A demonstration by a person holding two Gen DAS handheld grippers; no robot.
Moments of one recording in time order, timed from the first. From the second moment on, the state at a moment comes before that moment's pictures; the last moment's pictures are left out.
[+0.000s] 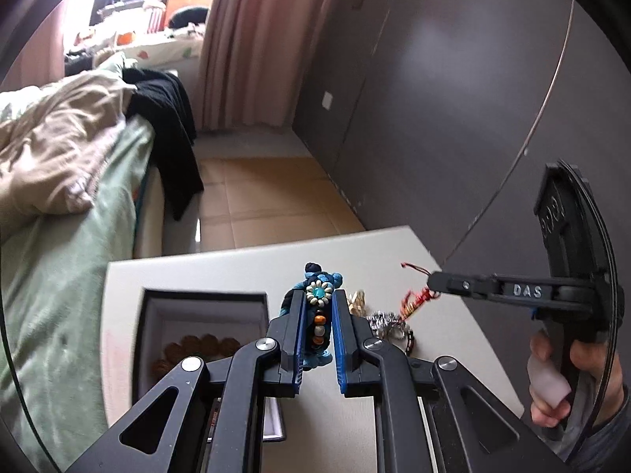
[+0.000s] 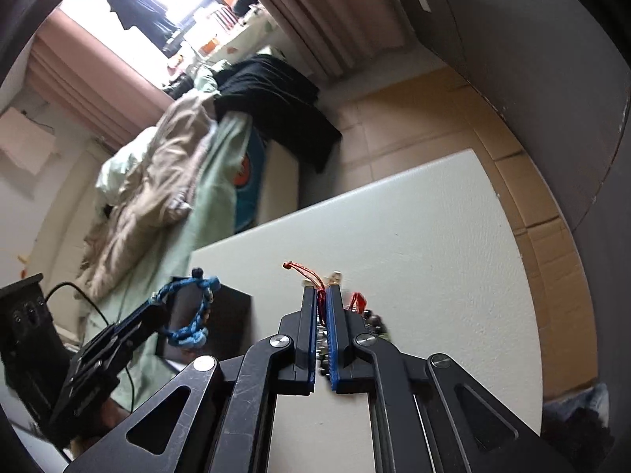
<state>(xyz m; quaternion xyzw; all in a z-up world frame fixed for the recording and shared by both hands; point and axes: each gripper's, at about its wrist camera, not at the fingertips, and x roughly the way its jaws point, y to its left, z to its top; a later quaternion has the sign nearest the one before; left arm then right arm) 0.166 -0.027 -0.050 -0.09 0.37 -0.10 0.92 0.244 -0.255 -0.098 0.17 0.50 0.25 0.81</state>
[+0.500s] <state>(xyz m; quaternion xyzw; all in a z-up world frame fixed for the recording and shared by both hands) 0.162 0.025 -0.034 -0.12 0.35 -0.06 0.93 0.226 -0.227 -0.059 0.22 0.45 0.31 0.81</state>
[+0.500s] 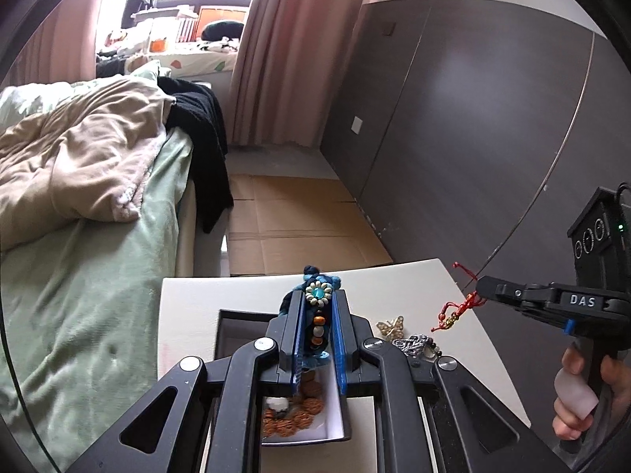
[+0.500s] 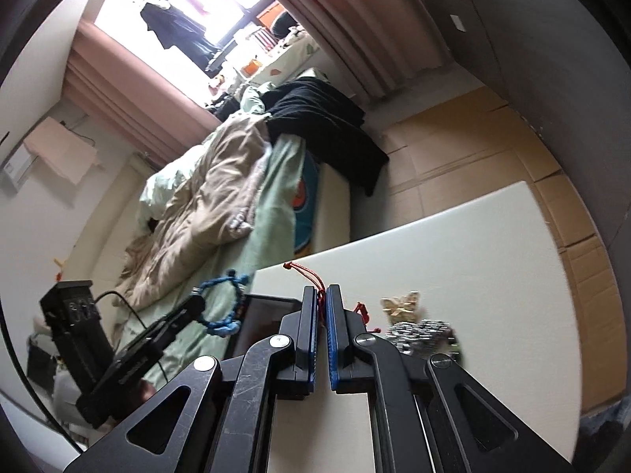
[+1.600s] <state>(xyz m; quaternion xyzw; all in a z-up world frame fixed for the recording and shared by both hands) 0.159 0.071 -0.036 -0.16 0.33 0.02 0.93 0.219 -0.166 -0.066 0.16 0.47 0.31 0.81</state>
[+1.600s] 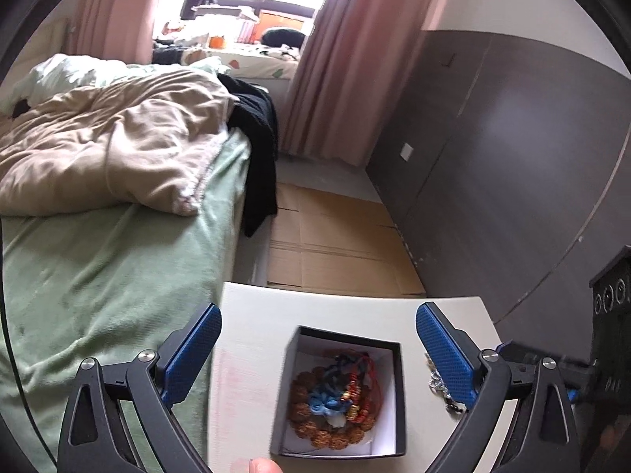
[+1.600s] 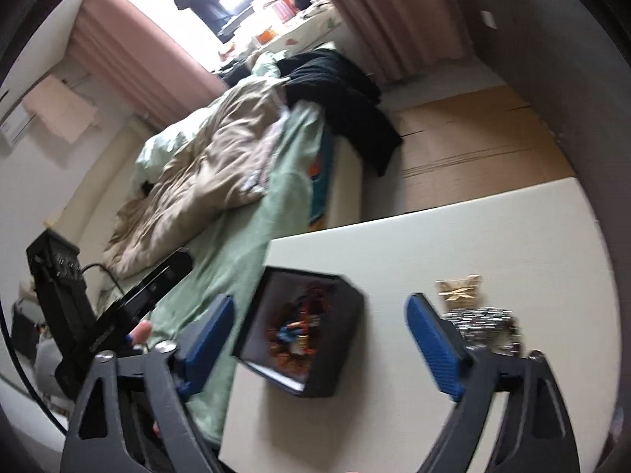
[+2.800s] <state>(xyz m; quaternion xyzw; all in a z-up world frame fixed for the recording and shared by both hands) 0.184 -0.102 -0.091 -0.01 0.40 -0.16 0.90 0.240 -0.321 -0.079 0.30 0.47 0.14 0.82</state>
